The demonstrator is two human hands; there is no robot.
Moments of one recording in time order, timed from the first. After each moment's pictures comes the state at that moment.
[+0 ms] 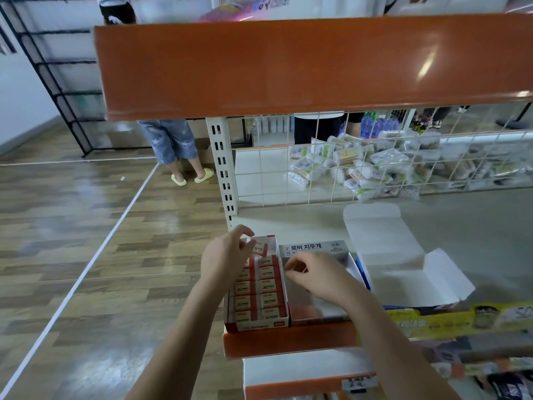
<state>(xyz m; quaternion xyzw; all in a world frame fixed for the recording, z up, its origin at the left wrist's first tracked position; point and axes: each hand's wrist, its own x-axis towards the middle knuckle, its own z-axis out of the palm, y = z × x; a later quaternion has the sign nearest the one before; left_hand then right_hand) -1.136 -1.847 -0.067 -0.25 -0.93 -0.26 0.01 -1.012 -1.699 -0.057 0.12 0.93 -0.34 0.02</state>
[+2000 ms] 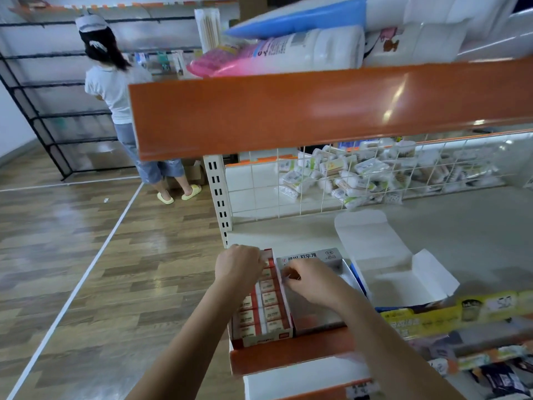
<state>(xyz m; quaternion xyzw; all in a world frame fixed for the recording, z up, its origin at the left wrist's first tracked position) -1.133 -1.824 -0.050 -0.35 -0.94 -0.04 0.00 -1.021 -1.708 -0.052 0.15 0.94 -0.29 0.02</state>
